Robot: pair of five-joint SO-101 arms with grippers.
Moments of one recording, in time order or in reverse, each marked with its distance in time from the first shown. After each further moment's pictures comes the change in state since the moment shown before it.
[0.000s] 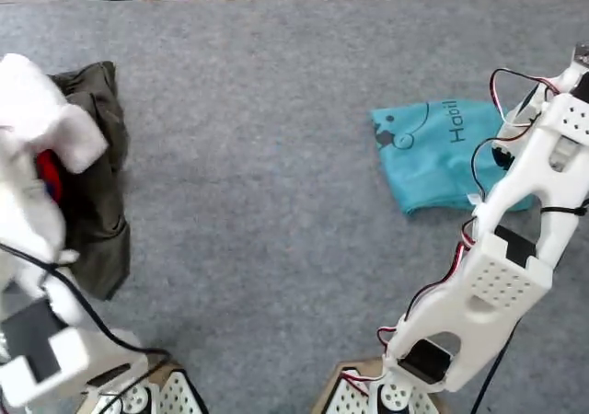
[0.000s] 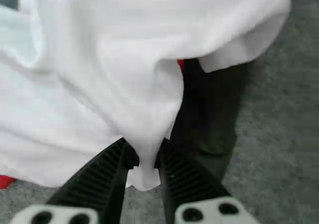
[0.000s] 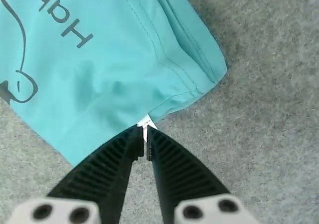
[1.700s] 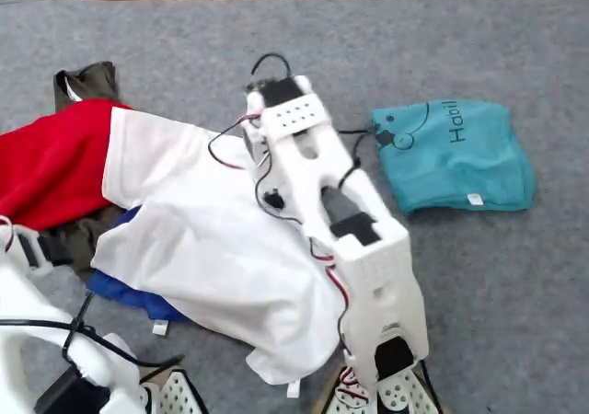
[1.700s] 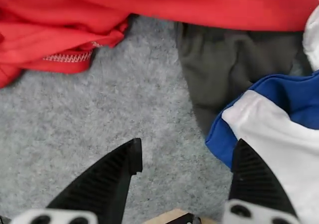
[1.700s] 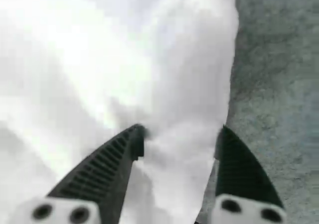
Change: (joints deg) left arm -20.3 -22.2 33.6 -2.7 -5.9; right arm -57.6 8.1 13.5 1.5 -5.8
